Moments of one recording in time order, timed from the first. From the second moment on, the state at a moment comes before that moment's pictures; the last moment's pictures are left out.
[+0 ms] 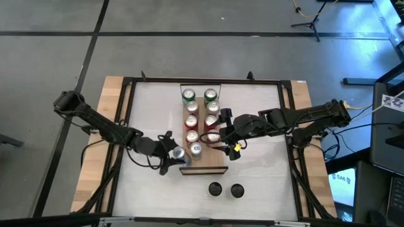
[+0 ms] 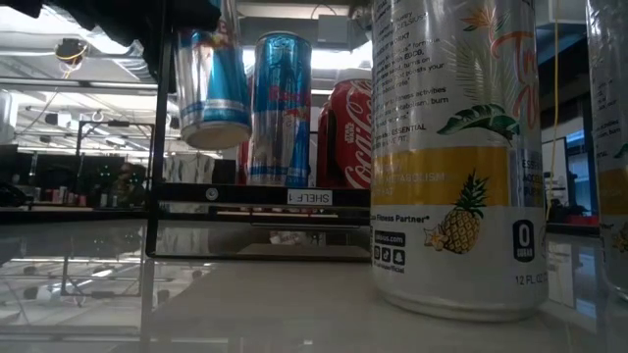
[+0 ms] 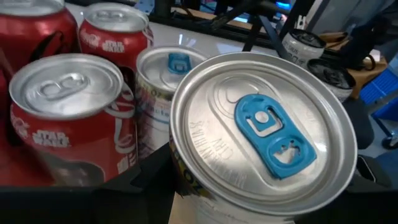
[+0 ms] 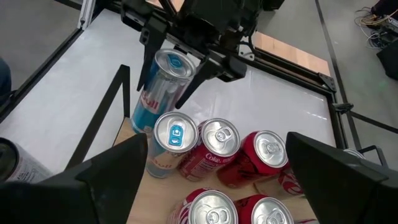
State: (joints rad) left arm -0.42 1.23 0.59 0.24 -0.32 -0.41; right arm 0.24 1.50 1.51 -0.60 0.16 -0.23
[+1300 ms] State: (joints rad) left arm -0.42 1.36 0.59 0.33 -0.30 -0.36; right arm 0.24 1.50 1.51 -0.60 0.16 -0.23
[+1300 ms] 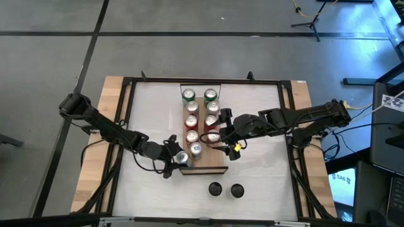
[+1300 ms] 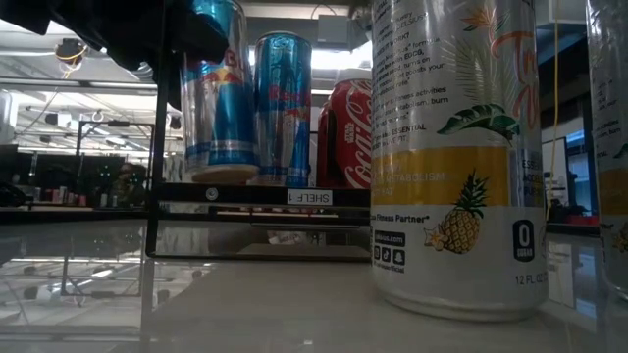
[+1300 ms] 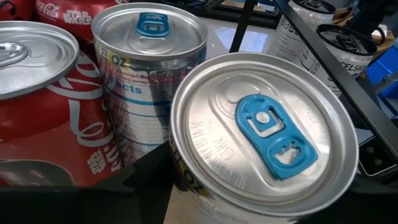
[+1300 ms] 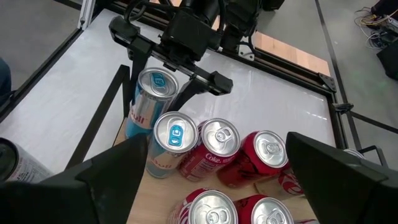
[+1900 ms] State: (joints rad) left arm -0.42 1.36 0.59 0.33 -0.30 -0.36; right arm 0.24 1.50 1.51 -0.60 0.16 -0.23
